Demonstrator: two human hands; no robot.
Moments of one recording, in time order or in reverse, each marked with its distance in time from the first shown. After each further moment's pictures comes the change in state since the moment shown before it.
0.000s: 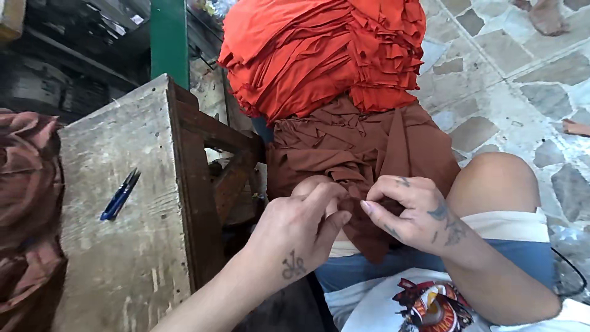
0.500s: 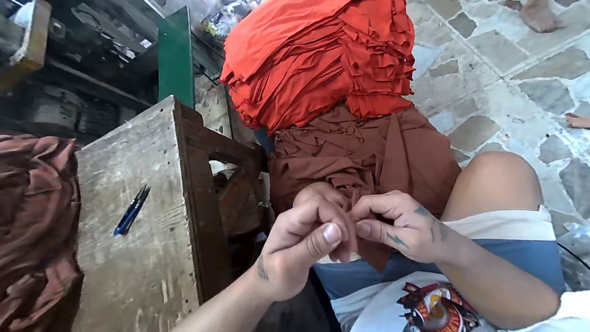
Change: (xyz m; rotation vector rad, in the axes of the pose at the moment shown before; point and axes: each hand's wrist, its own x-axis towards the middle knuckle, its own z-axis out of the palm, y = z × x) left_hand 0.004 0.003 0.011 -1.222 0.001 0.126; right_hand 0.002 -0.004 0.005 0.613 -0.210 0.092
